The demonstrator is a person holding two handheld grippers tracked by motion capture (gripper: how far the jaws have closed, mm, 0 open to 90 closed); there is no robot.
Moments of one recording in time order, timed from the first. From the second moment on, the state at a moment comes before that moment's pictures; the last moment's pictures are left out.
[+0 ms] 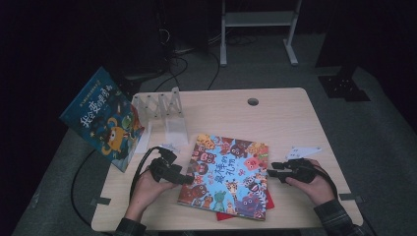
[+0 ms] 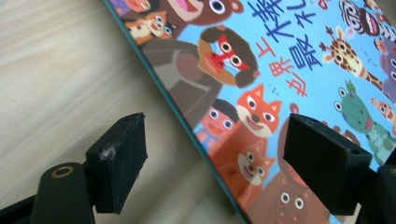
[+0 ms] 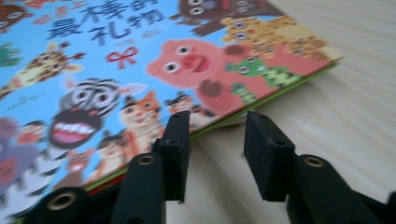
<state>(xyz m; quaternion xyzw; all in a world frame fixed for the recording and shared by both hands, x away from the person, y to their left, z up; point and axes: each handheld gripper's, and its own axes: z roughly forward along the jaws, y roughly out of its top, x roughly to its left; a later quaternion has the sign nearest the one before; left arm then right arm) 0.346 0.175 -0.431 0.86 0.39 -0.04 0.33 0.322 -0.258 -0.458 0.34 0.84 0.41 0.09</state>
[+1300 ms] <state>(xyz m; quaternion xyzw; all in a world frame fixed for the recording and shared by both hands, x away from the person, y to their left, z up) 0.351 0.181 -0.435 0.87 0.38 -0.06 0.32 0.319 -0.233 -0.458 0.28 0.86 0.42 0.05</state>
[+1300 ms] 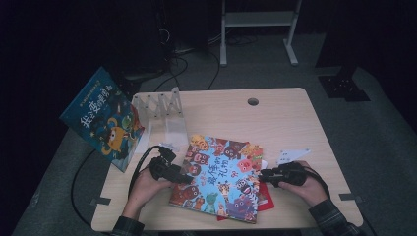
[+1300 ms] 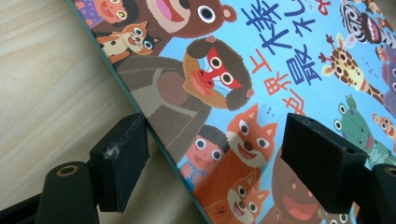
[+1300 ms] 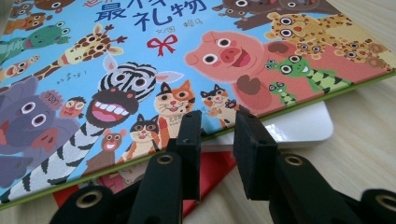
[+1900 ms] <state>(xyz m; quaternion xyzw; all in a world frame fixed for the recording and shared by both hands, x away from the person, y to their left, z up) 0.348 0.193 -0.436 0.86 0.38 -0.07 0.32 0.310 -0.221 -0.458 0.25 0.87 0.42 0.03</state>
